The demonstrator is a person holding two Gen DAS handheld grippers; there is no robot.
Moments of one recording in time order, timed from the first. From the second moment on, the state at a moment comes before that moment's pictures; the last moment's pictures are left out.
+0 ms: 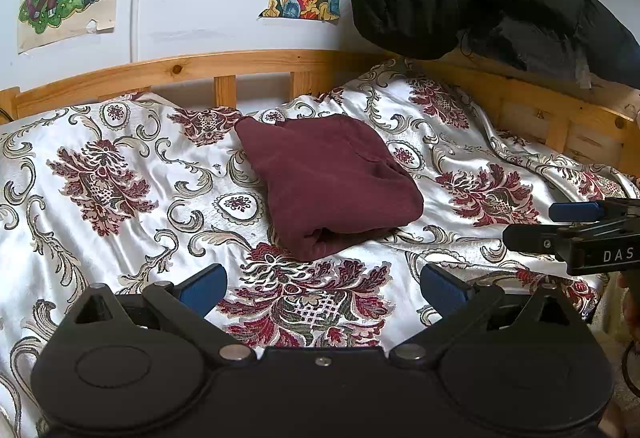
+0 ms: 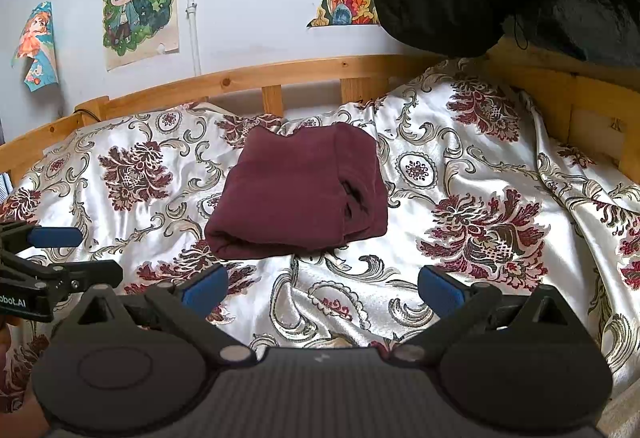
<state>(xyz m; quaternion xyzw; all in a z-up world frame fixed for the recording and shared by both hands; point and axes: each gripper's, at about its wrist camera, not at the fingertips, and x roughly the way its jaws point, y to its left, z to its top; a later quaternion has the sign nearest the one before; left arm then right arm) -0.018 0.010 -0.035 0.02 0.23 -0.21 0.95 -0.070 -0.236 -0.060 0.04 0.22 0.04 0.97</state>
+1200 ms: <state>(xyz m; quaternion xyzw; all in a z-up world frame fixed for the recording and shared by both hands) -0.018 0.011 -0.034 0.02 0.23 -0.21 0.95 -0.071 -0.238 -0.064 0.04 0.22 0.04 0.97</state>
